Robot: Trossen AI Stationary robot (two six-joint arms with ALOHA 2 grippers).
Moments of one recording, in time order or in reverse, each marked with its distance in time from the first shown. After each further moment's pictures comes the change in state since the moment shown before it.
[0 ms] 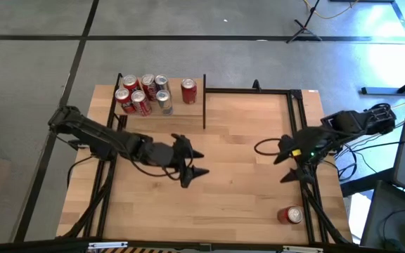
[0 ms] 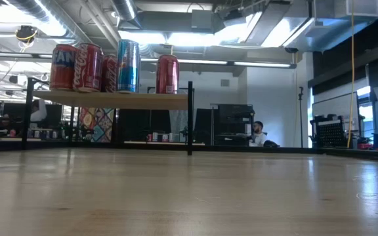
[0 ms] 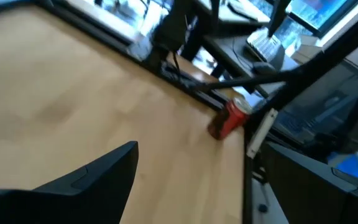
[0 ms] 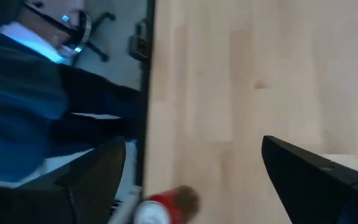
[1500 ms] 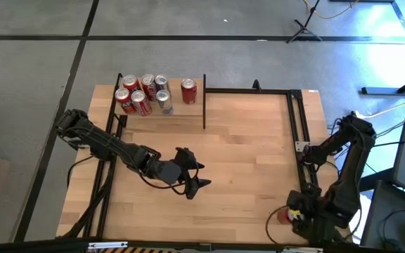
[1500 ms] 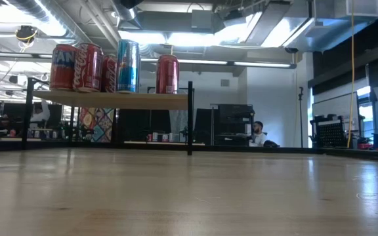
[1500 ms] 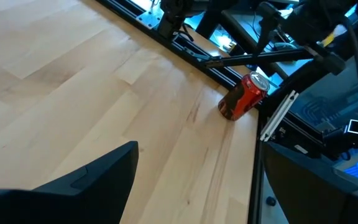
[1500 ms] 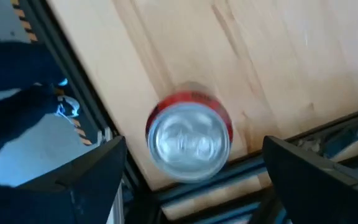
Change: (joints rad) left arm -0.094 0.119 0.000 0.000 -0.098 -0.125; right arm 0.799 0.463 -0.010 -0.117 0.326 1.089
